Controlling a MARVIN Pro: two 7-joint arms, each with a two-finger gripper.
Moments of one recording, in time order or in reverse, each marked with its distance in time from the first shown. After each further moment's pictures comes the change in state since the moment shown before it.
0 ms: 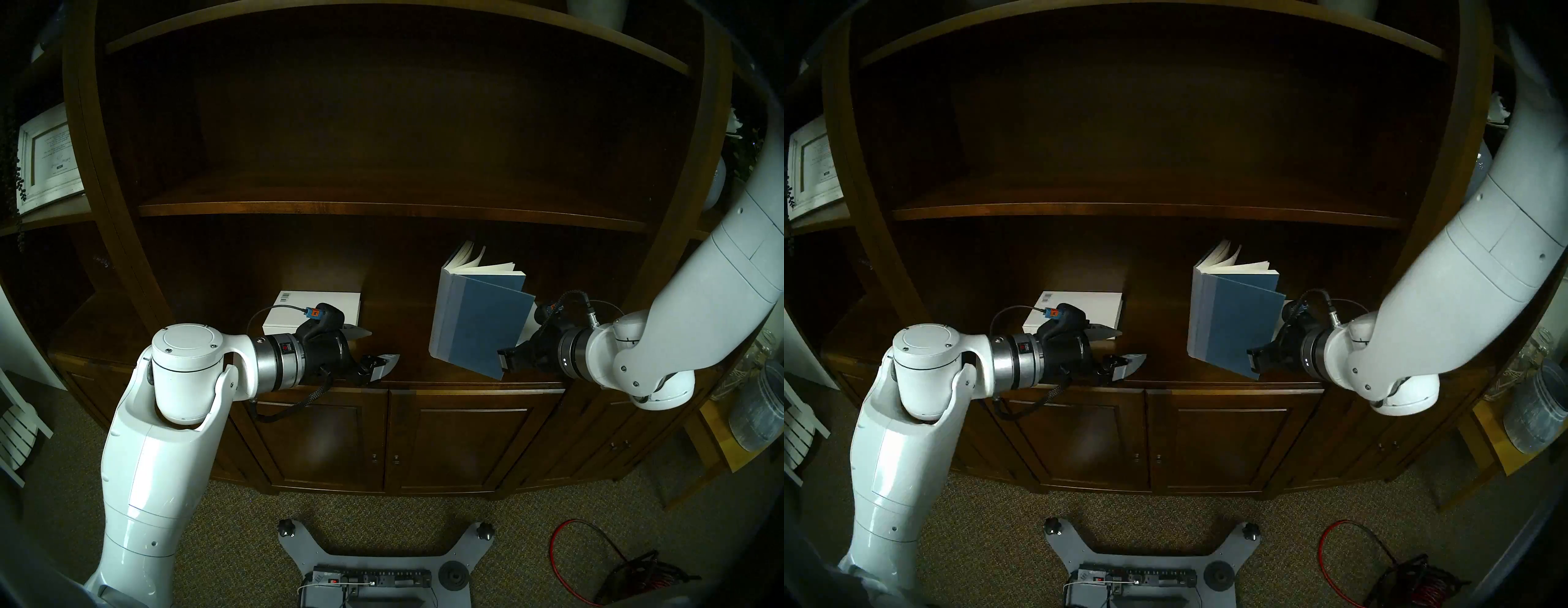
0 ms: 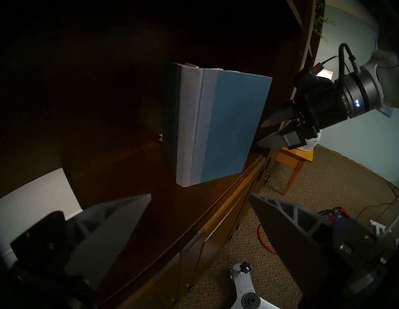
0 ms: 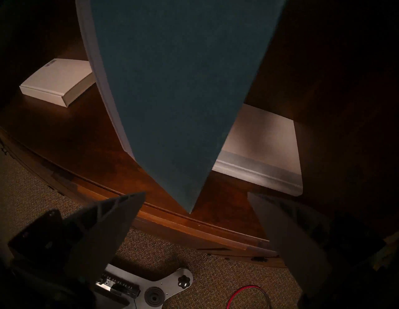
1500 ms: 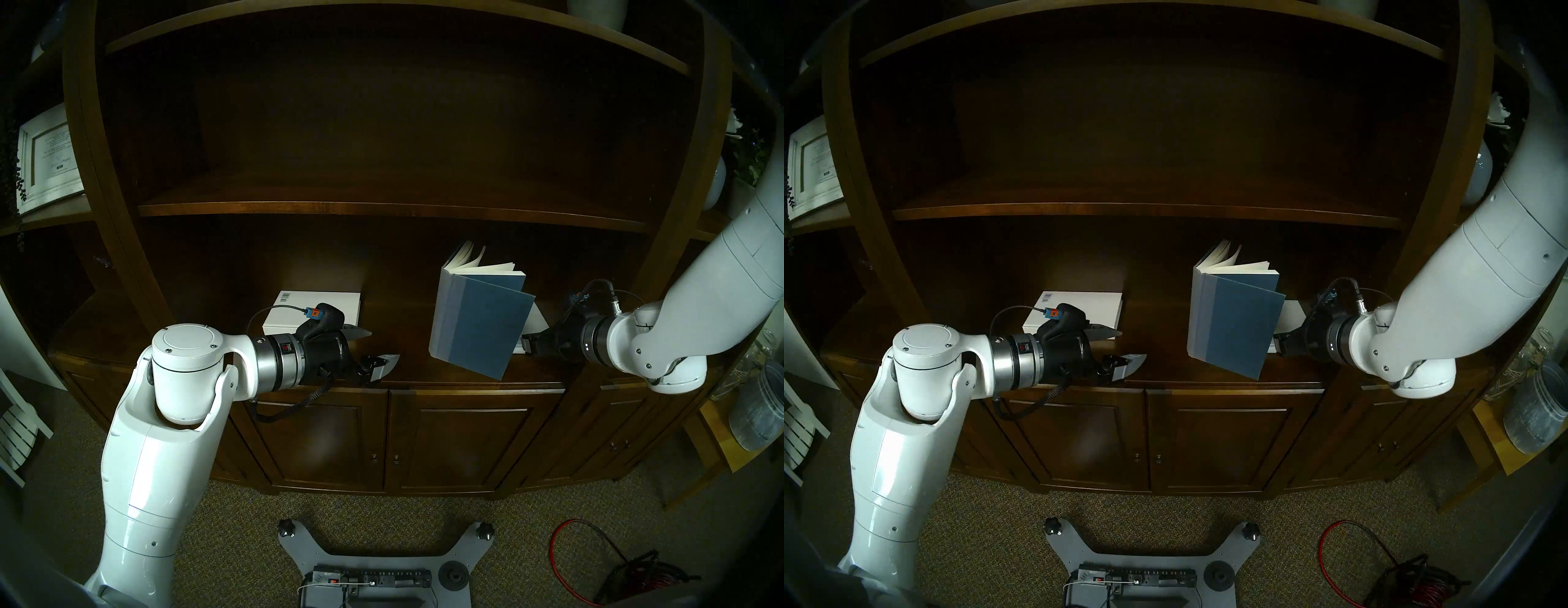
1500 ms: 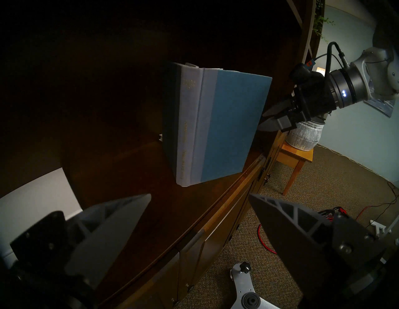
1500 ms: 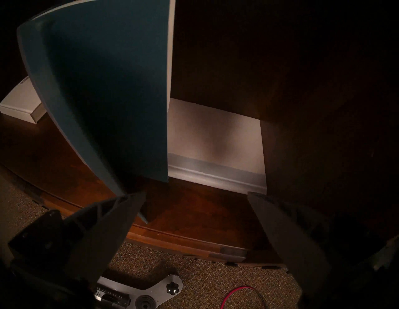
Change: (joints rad) left arm 0.000 0.000 0.000 0.000 0.001 0.000 0.000; right arm 0.001 0.046 -0.074 0.092 0.039 0.001 0.048
